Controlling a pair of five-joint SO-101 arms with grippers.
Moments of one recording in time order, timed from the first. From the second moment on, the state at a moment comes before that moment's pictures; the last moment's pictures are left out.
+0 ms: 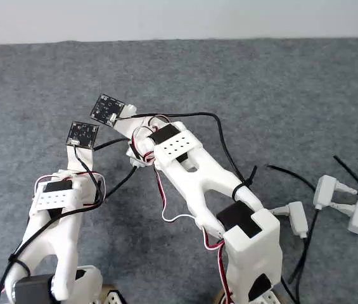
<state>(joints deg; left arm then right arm) -11.4 -19.8 62.4 37.1 -12.7 -36.0 23.9 -0.4 43.0 31.5</state>
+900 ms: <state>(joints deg) -11.4 -19.8 62.4 37.1 -12.8 -37.0 25.5 -6.8 51.7 32.2</state>
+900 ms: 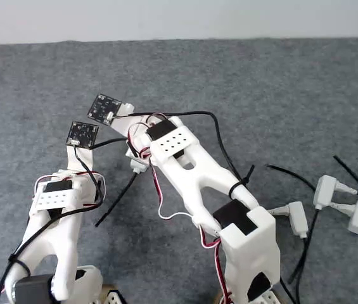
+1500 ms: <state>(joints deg) -11.4 -19.8 62.4 37.1 -12.7 -37.5 39.5 -28.0 62.1 30.6</state>
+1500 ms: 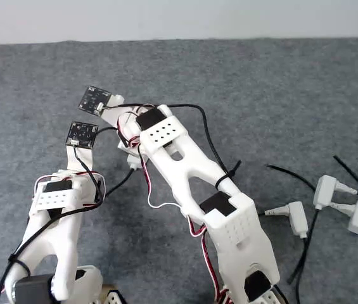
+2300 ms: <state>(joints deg) -11.4 -19.8 62.4 37.1 -12.9 -34.6 38.4 -29.5 64.8 11.6</state>
